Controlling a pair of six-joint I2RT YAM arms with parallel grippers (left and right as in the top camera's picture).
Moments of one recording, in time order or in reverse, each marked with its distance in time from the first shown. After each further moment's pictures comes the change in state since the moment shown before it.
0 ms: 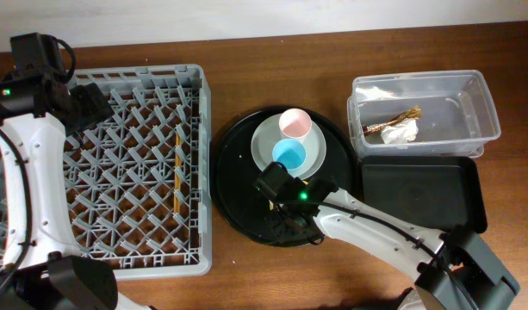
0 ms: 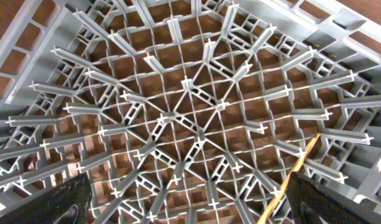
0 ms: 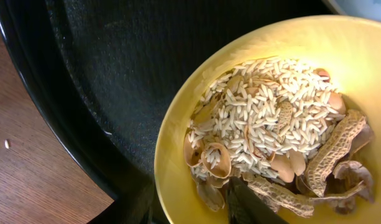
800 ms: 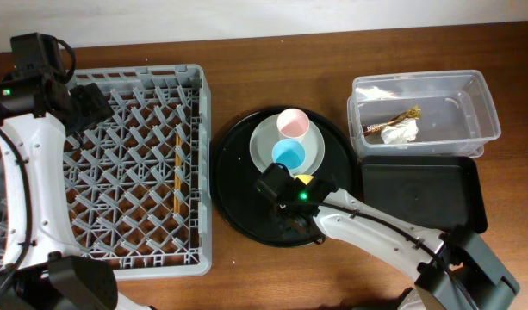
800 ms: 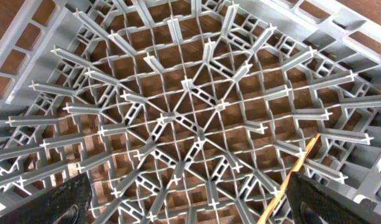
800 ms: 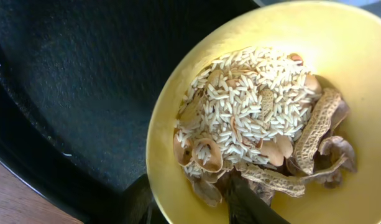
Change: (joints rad) left arm 0.000 0.000 0.000 0.000 0.000 0.000; right arm 0.000 0.000 0.000 -0.029 0.128 0.077
